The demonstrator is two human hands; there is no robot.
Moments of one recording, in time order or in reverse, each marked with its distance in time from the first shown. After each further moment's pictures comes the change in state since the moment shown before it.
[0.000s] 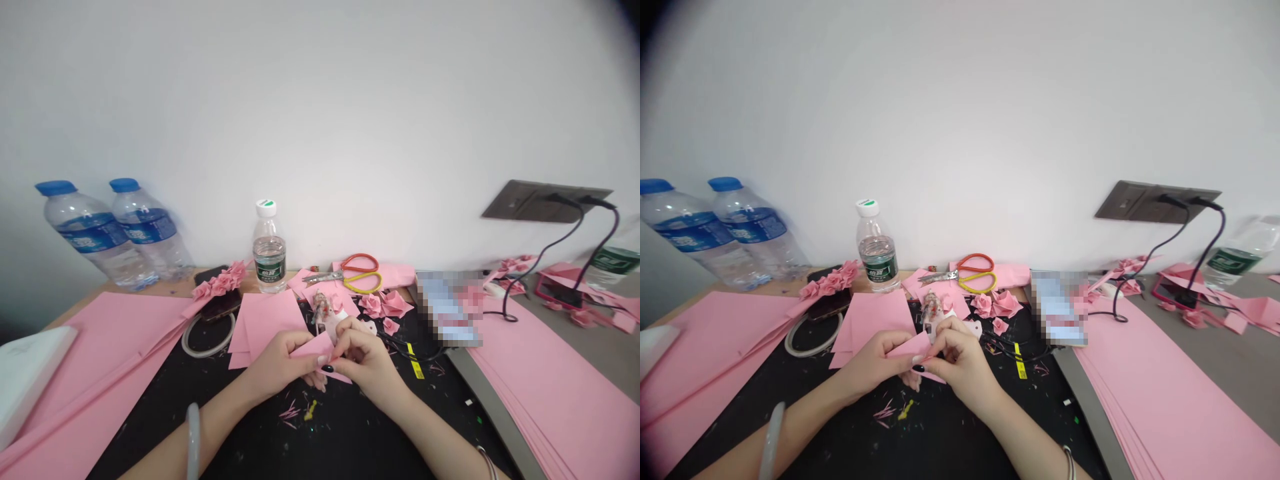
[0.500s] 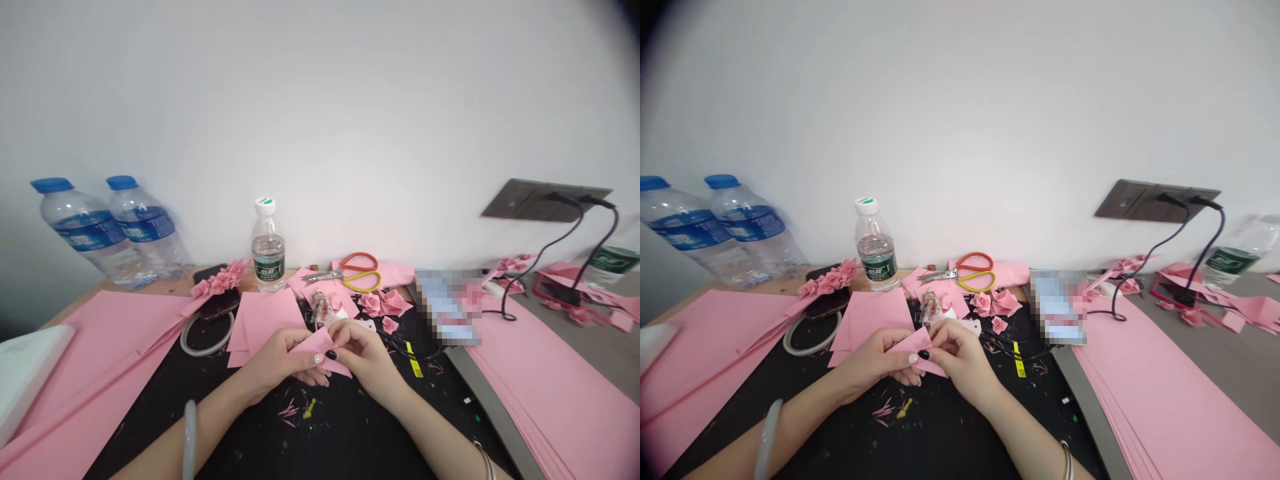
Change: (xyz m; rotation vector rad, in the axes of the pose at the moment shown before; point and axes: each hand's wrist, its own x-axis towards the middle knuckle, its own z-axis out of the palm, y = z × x) left_hand -0.001 0.001 -0.004 -0.062 -0.014 -0.097; right_hand 0.005 0.006 -0.002 0.145 -0.048 0.032
